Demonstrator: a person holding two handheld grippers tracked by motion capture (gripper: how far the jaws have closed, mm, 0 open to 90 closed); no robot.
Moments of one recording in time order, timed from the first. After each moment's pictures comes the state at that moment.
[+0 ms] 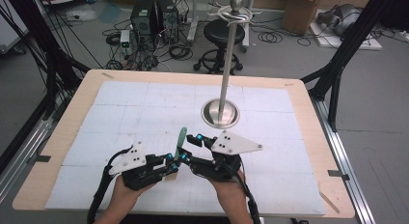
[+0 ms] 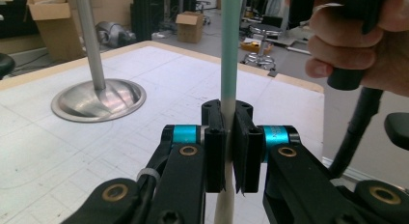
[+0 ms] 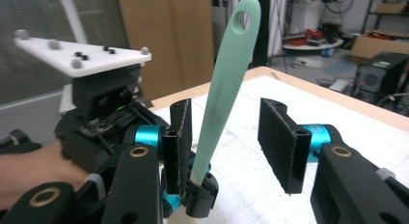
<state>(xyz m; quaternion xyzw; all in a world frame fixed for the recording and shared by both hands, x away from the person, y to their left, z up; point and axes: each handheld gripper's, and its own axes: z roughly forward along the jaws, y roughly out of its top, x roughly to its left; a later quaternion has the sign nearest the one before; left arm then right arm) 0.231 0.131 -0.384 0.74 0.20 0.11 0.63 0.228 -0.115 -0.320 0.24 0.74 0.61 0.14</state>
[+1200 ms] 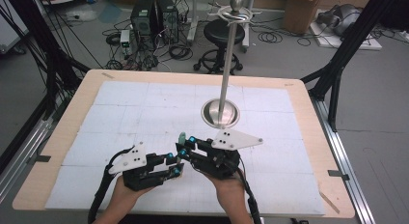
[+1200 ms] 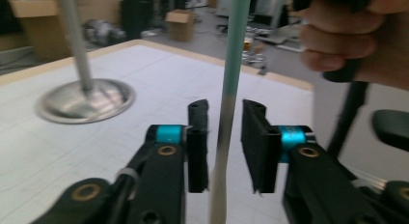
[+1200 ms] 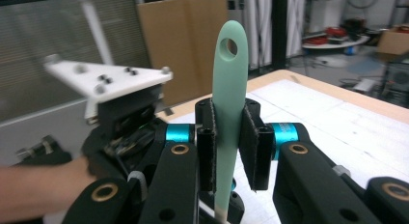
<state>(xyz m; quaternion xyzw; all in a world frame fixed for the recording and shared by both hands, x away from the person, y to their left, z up) 0.233 0.132 -0.382 0.75 0.18 0.08 0.63 0.232 -0.114 -0.311 0.23 0.73 0.63 0.09</state>
